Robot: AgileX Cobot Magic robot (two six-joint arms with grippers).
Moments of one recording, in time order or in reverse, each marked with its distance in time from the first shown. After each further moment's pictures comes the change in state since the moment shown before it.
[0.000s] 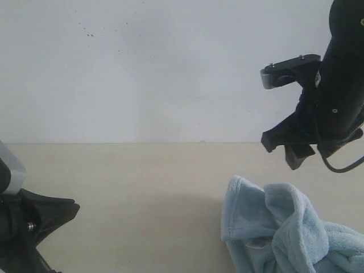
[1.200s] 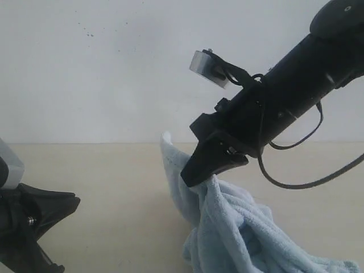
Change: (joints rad) left arm 0.000 0.000 0.000 0.000 -0.035 0.000; right arm 0.010 0.062 0.000 0.990 0.103 -0.734
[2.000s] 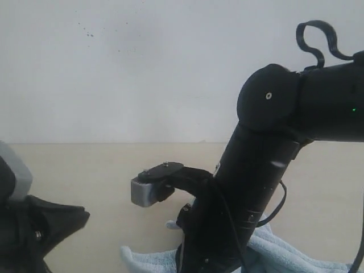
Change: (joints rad) left arm -0.058 0.000 0.000 0.107 0.042 -0.144; right arm 0.285 0.024 0.188 -0.236 -0.042 -0.072
